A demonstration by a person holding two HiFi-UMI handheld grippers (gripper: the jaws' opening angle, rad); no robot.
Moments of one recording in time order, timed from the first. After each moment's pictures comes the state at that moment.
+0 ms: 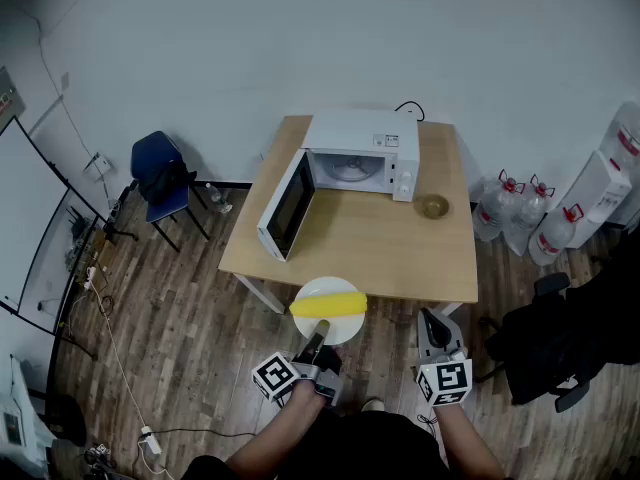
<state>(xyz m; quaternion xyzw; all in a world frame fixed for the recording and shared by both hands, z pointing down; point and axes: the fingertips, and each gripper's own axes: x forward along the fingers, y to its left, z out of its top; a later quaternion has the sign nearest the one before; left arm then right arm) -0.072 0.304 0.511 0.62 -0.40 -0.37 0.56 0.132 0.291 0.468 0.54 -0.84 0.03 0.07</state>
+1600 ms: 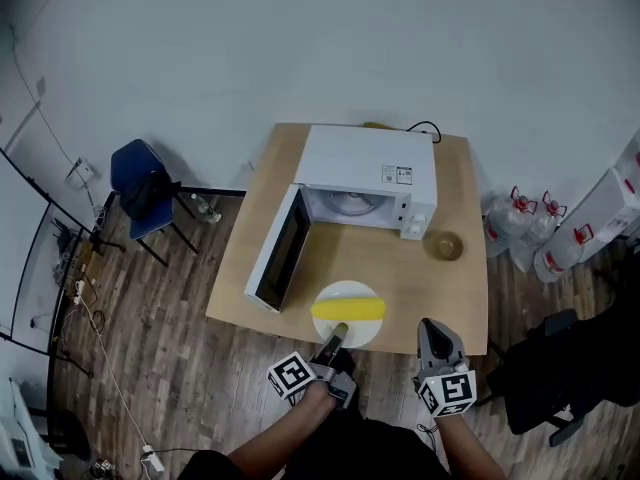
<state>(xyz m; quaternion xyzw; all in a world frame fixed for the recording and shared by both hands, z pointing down) -0.055 0.108 0.548 0.63 -0.37 -0.33 0.59 0.113 0.114 0.480 0.53 -0.84 0.07 0.06</state>
